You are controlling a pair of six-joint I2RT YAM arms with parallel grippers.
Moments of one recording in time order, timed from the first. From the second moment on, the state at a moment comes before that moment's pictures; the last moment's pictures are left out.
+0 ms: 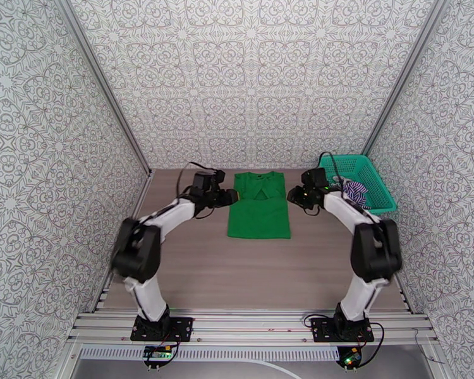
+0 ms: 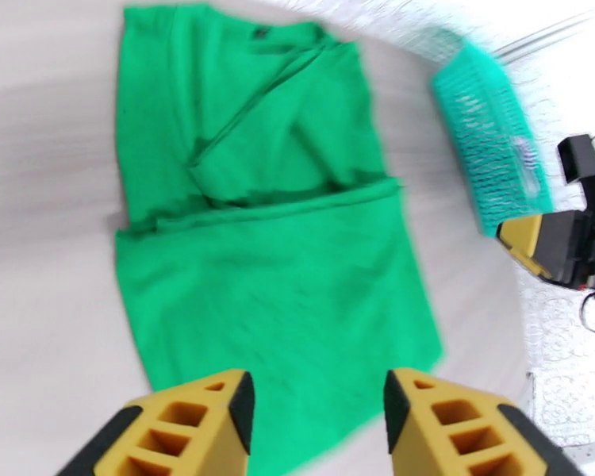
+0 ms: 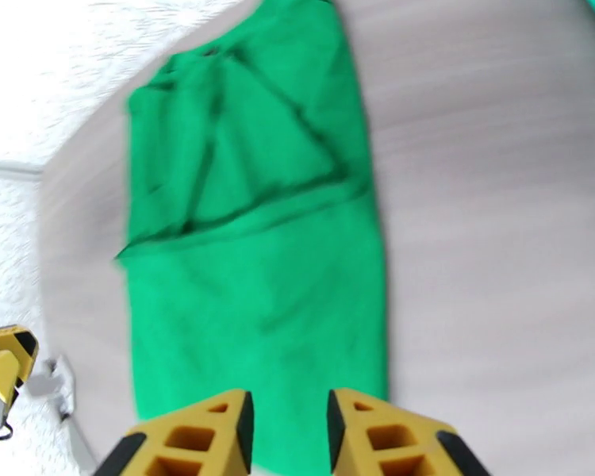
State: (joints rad) left arm -0.30 1.68 1.17 -0.12 0.50 -0.50; right arm 0.16 1.70 1.27 -0.45 -0.33 0.55
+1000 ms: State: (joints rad) left arm -0.36 1.77 0.89 -0.08 0.43 -0.66; right arm 0.16 1.76 0.93 -0.35 -0.48 0.58
